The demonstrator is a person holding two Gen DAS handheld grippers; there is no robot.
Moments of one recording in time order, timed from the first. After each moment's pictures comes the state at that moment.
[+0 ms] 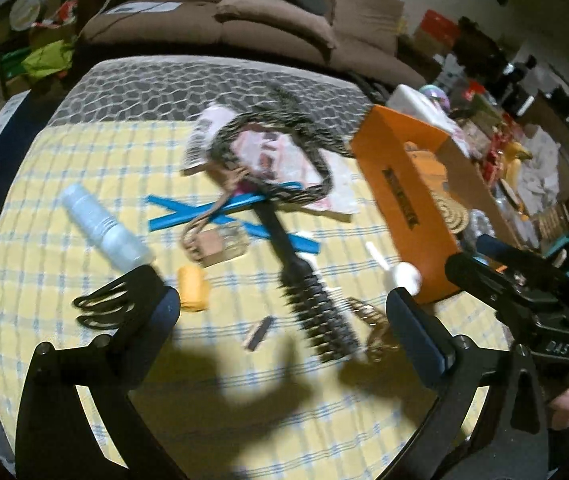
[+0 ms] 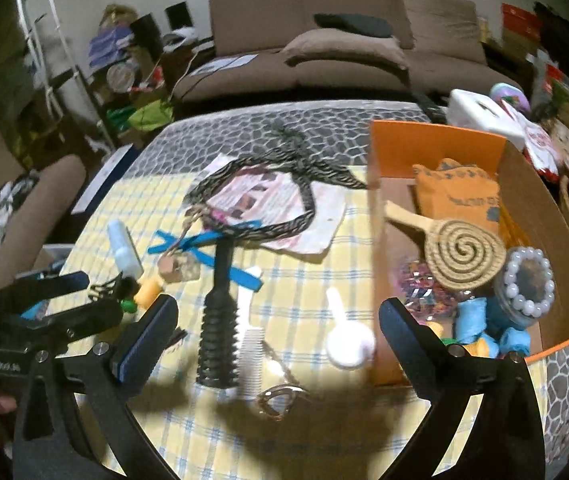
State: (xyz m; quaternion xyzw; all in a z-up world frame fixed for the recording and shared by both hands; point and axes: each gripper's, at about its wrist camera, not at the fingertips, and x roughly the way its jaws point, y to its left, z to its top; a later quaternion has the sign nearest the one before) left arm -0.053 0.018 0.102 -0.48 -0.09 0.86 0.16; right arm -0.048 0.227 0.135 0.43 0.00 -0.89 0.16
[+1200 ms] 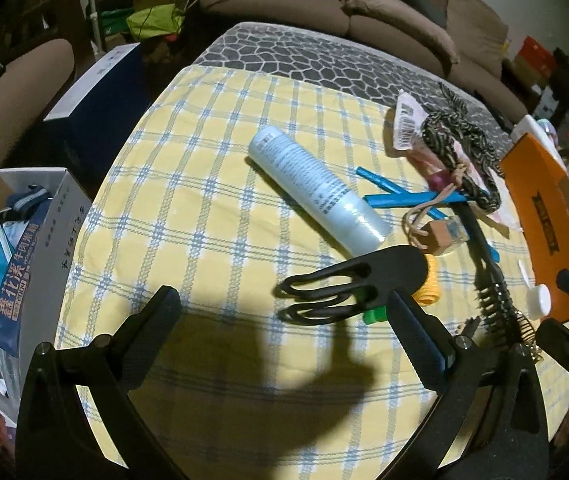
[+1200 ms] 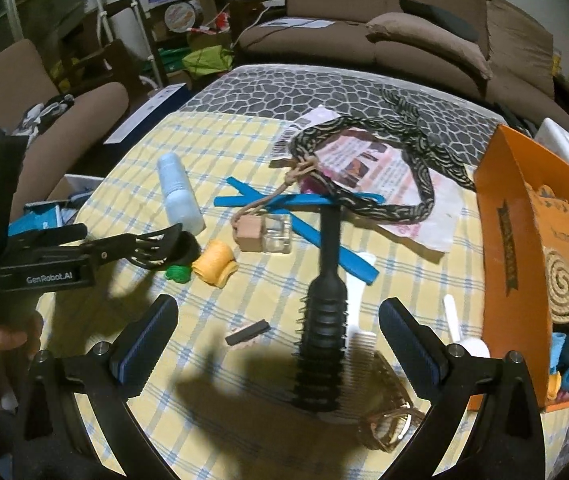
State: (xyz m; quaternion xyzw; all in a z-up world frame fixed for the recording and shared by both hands) left arm -0.063 -0.107 0.034 -0.51 -0.11 0.86 -0.01; right arm -0.049 0.118 0.089 0.45 0.09 -0.85 0.24
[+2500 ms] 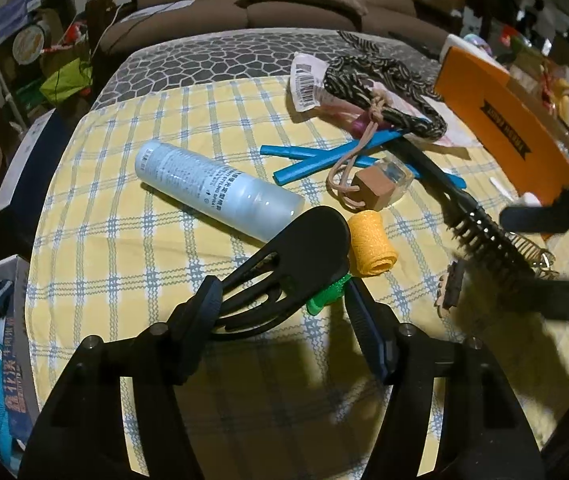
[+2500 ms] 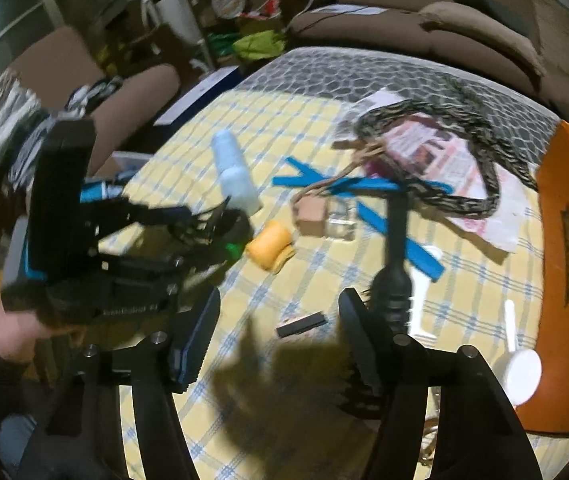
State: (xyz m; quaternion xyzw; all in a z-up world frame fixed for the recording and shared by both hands) left arm -0.068 -0.053 0.020 -0.49 0.03 0.86 0.12; right arm -0.043 0.101 0.071 0.47 0.08 -0.81 0.34
